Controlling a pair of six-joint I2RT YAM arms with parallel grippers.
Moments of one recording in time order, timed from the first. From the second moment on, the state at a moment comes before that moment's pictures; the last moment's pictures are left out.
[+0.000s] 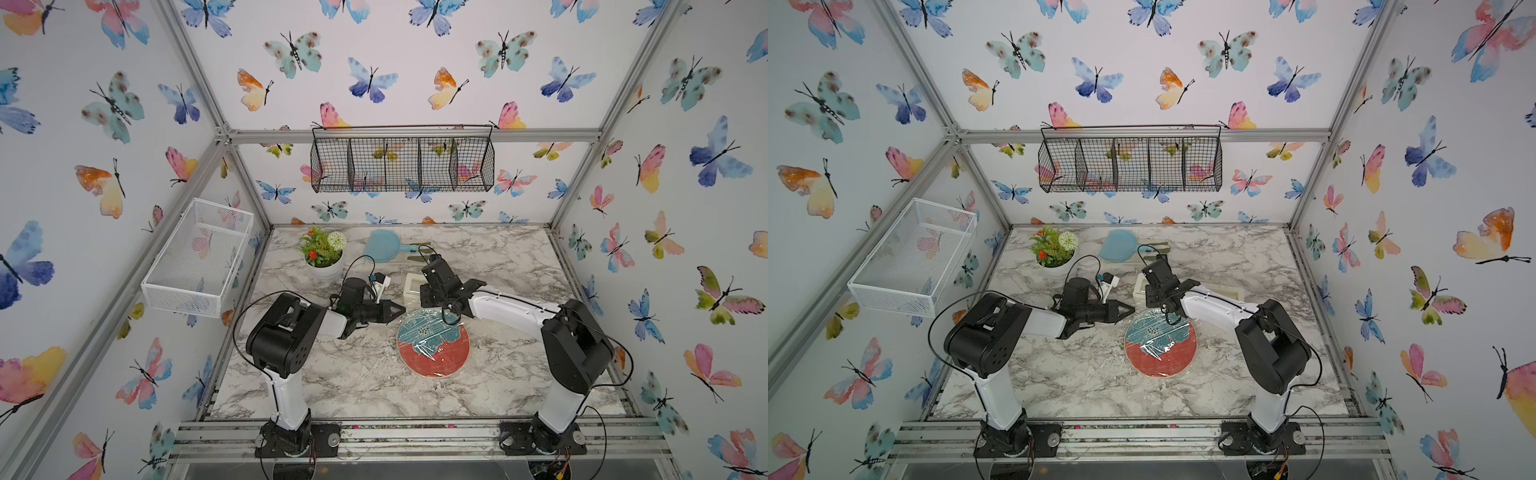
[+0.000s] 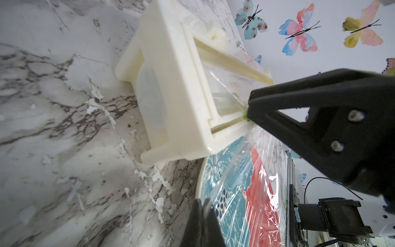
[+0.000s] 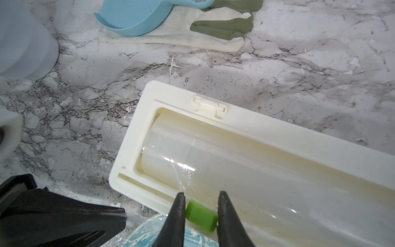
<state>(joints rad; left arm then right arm) -0.42 1.86 0.73 0.57 0.75 -0.53 0.73 1.77 1.19 -0.34 0.23 0.49</state>
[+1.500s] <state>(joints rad) -0.42 1.86 0.74 0.54 0.75 -0.54 0.50 1.49 0.91 -0.41 0.27 0.39</state>
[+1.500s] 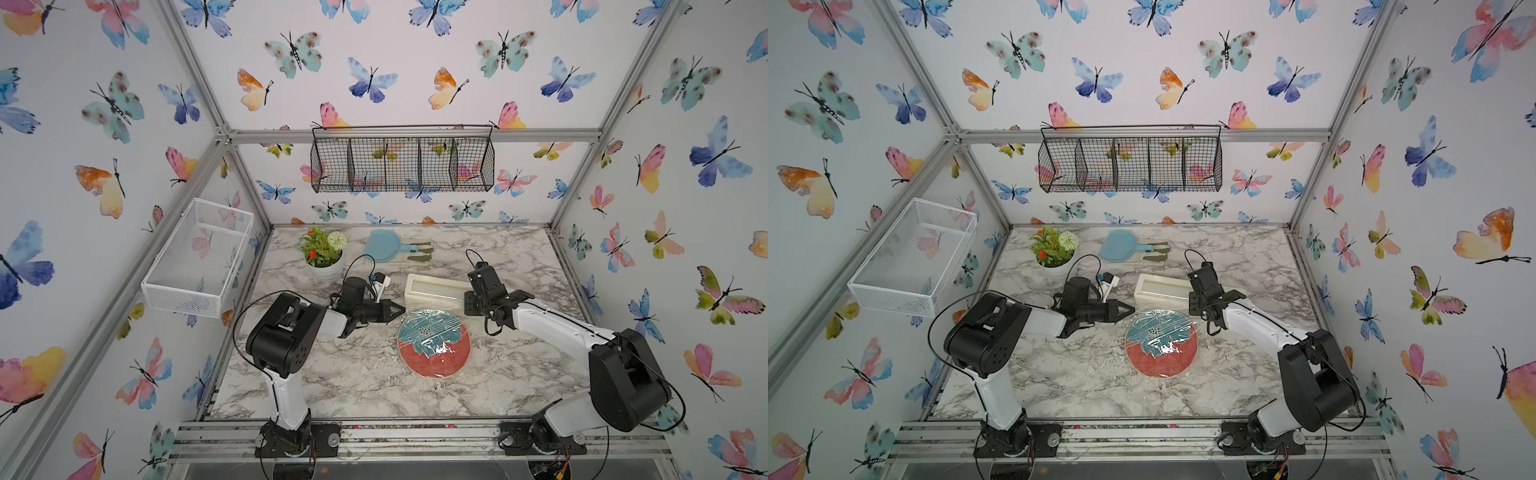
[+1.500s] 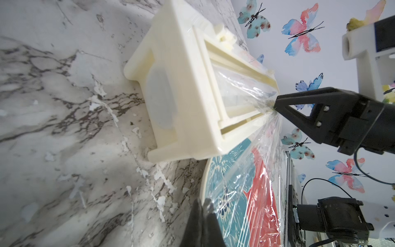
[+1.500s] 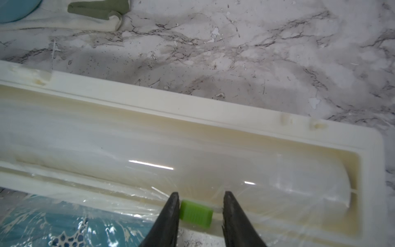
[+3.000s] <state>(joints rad) -0.41 1.75 0.84 0.39 0.73 -0.49 0.18 1.26 0.93 -0.73 0.13 0.50</state>
